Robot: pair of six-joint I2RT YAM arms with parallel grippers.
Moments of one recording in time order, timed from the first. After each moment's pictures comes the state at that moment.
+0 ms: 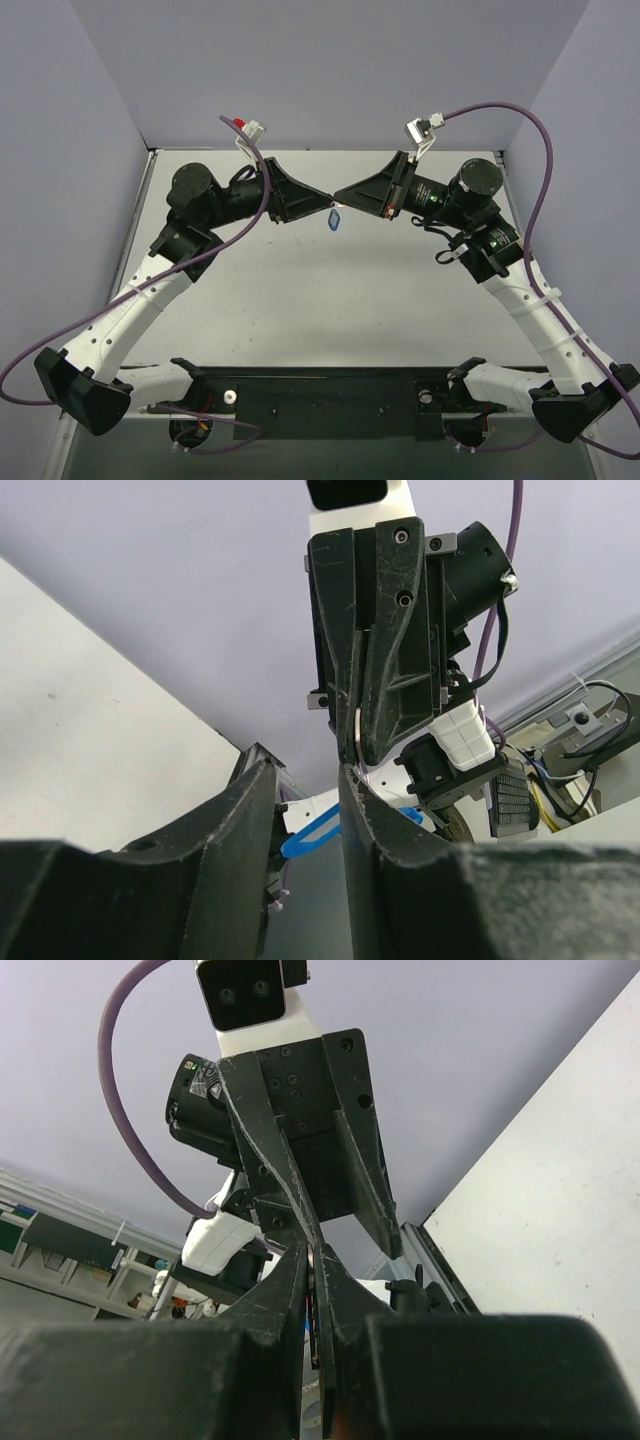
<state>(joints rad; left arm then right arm) -0.58 1.20 1.25 0.20 0.71 -1.01 0.54 1.14 1.30 -0.02 -0.66 1.04</state>
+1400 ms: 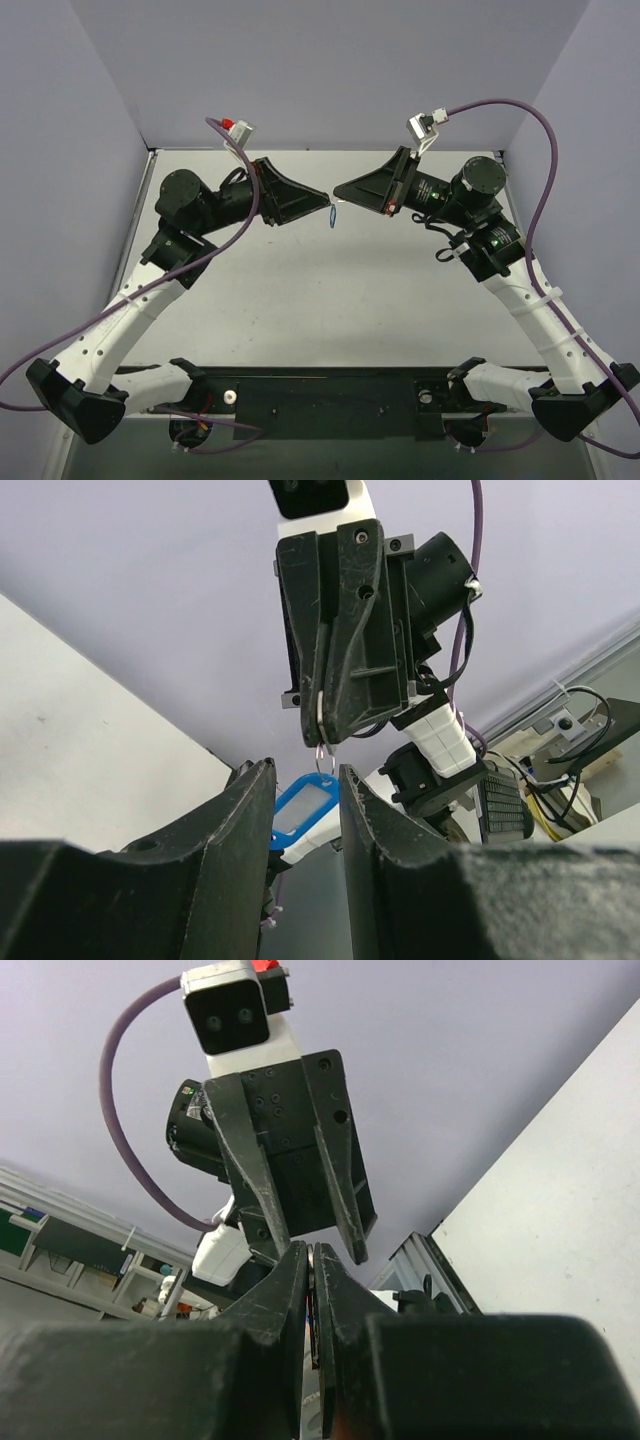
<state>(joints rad) -0.58 1.14 1.25 0.20 0.68 -1.02 0.54 1.14 1.33 -0.02 -0.65 1.05</state>
